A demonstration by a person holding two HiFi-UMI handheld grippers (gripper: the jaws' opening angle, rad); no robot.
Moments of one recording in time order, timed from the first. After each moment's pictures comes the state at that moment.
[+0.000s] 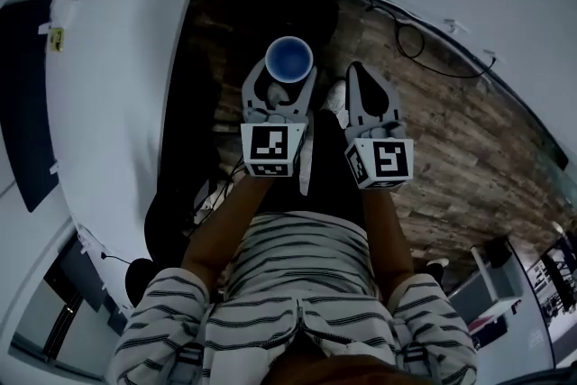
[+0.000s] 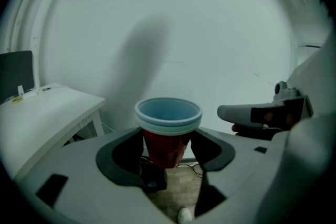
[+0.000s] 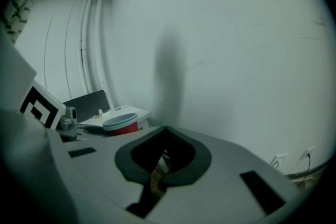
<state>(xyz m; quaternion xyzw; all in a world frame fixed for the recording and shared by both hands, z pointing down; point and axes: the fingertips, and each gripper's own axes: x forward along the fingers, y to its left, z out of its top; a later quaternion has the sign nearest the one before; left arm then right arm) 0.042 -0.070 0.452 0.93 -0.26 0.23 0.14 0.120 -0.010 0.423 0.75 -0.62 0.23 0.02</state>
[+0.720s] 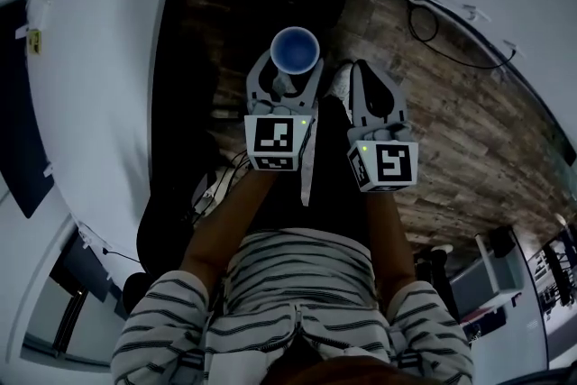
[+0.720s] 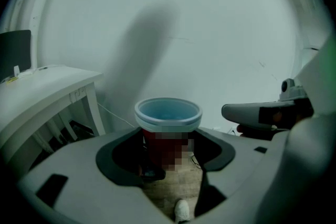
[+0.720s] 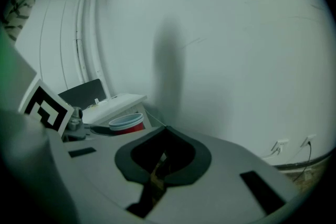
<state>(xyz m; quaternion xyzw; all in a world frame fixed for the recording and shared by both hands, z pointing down) 0.048 -0.069 0.542 0.92 -0.25 0.26 0.17 0.118 -0.007 0.503 0.75 -0.61 0.26 0.05</state>
